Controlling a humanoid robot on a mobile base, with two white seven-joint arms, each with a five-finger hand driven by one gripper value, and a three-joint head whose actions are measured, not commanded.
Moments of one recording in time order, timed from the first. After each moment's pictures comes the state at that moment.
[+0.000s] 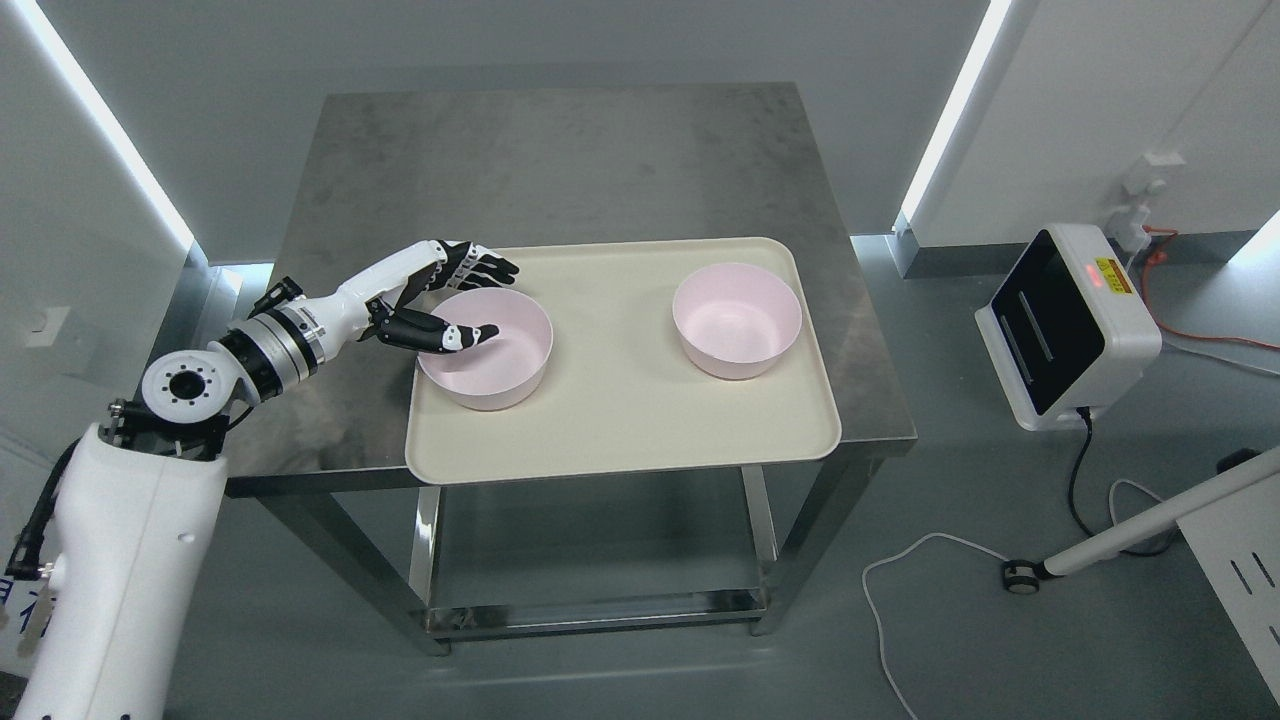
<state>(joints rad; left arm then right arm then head) -0.61 0.30 -0.06 -1.29 -0.14 -0.04 -0.77 0.00 0.00 0.00 0.00 0.00 0.03 0.01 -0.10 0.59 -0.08</state>
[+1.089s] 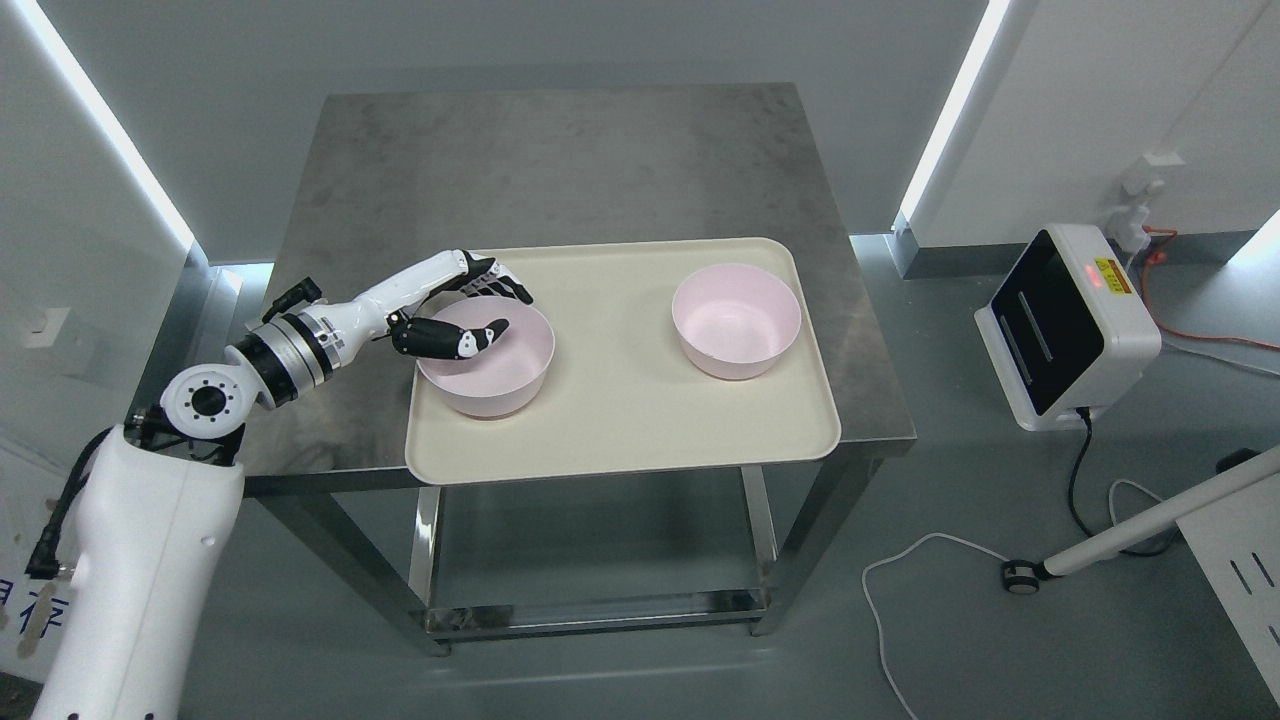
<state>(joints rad) -0.61 0.28 -0.06 -1.26 -0.29 -0.26 -0.76 0.00 0.00 0.00 0.00 0.00 0.03 0.01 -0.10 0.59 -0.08</state>
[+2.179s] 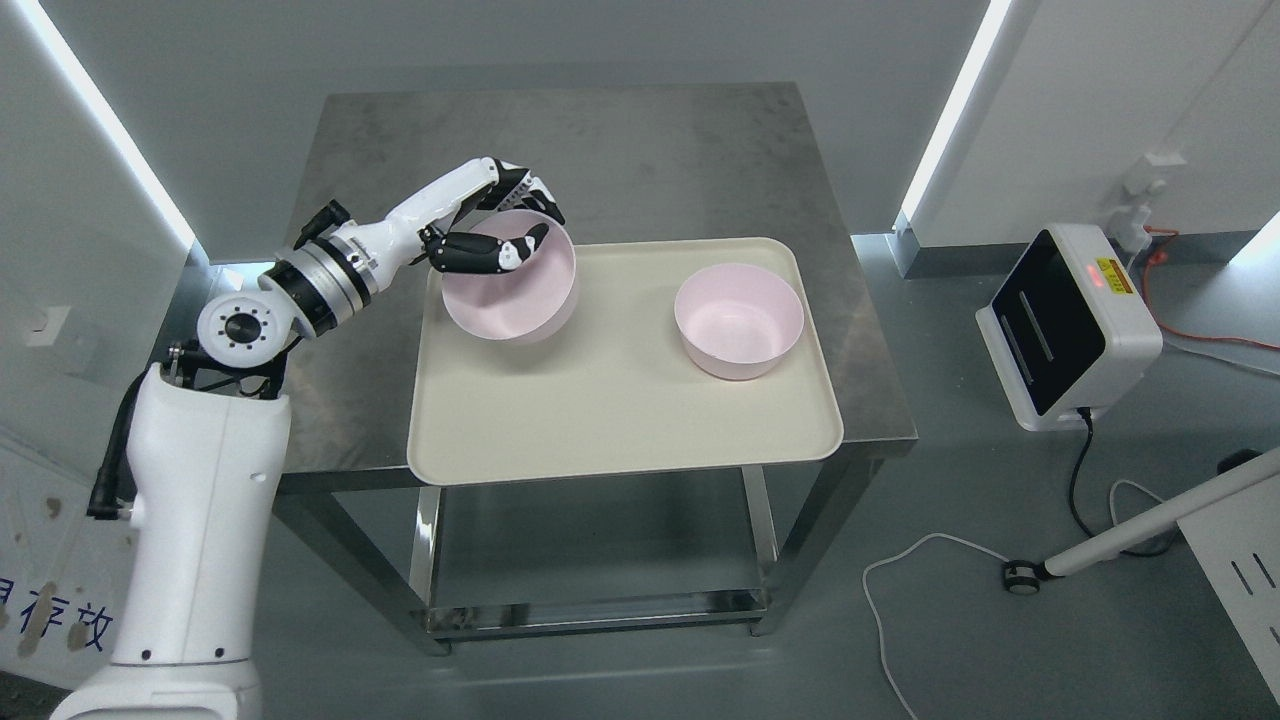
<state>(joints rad) -0.77 0.13 -0.02 -1.28 -0.30 -0.13 -0.77 0.00 0.00 0.00 0.00 0.00 0.03 0.01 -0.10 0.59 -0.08</state>
